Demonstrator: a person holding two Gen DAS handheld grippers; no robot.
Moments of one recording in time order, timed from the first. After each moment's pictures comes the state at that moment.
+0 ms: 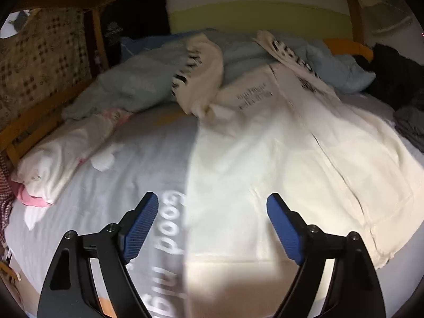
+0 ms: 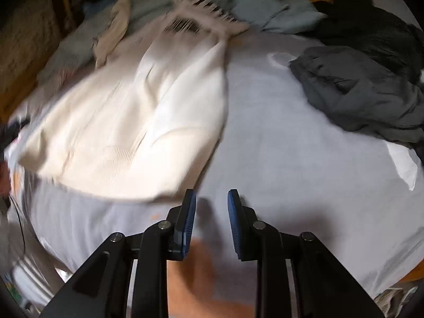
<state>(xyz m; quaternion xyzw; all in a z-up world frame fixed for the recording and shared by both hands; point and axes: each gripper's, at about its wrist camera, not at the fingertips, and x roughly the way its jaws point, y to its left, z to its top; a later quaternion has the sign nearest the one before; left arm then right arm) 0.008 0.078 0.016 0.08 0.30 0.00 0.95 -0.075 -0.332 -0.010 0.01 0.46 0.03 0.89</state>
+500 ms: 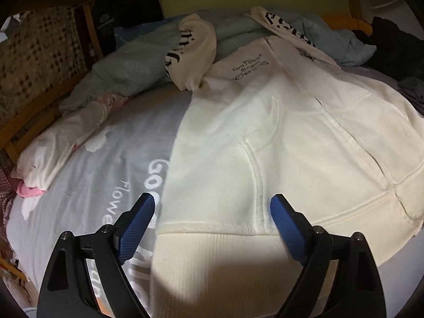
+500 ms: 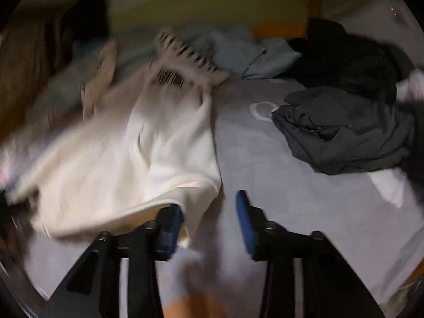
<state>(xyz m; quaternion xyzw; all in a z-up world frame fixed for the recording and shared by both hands) 0.008 0.068 -0.023 0.11 0.32 0.03 0.94 -0.064 -0.332 0.013 0.07 0.33 -0.03 0.94</state>
